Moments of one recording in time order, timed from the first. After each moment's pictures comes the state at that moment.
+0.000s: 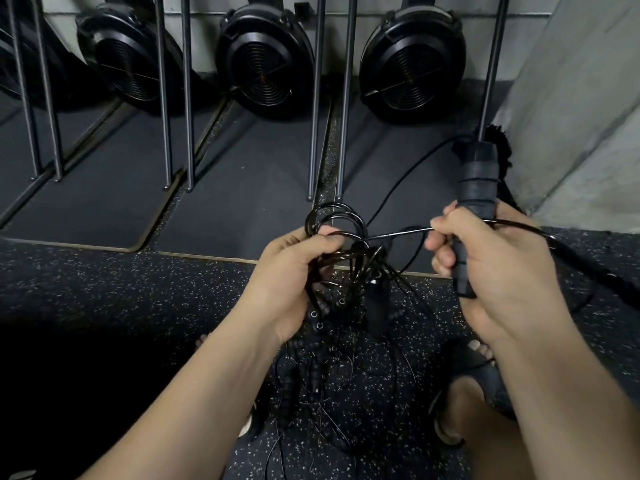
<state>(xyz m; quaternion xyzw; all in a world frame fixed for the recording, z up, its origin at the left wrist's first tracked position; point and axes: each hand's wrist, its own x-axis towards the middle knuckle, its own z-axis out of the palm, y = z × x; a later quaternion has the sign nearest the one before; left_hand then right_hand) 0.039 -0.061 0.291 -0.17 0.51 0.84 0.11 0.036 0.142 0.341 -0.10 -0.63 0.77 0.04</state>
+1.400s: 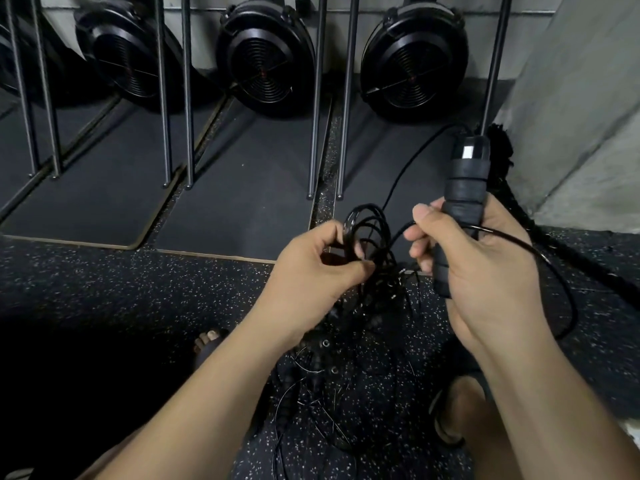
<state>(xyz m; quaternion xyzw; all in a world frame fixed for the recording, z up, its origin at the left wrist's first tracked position) 0.050 -0.053 0.291 -0.01 0.75 0.66 0.05 0.038 0.127 0.320 -0.03 -0.63 0.77 0.08</state>
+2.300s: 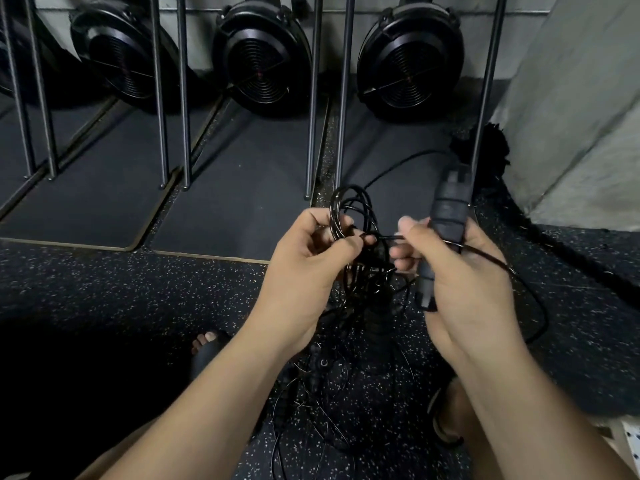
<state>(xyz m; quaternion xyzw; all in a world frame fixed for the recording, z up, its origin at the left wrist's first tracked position) 0.056 -0.038 0.300 -0.06 0.60 0.80 0.01 0.047 0.117 0.310 -0.11 -0.56 0.82 0.06</state>
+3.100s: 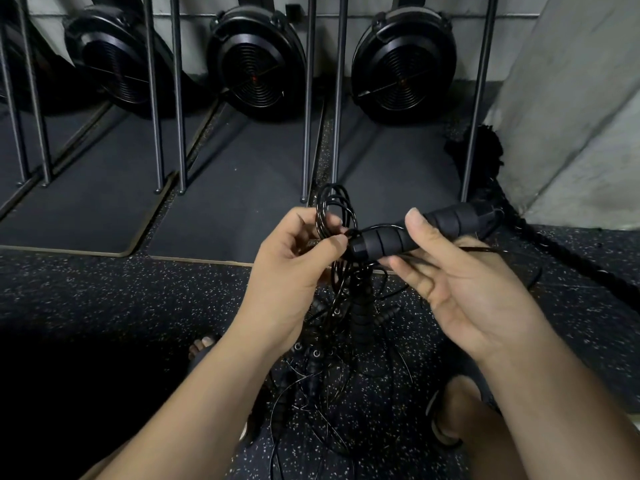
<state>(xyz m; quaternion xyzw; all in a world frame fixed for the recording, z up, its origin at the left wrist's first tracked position) 0.050 -0.047 0.295 -0.05 0.62 0.78 -0.02 0.042 0.142 0.324 -0.12 -0.52 0.84 -0.10</state>
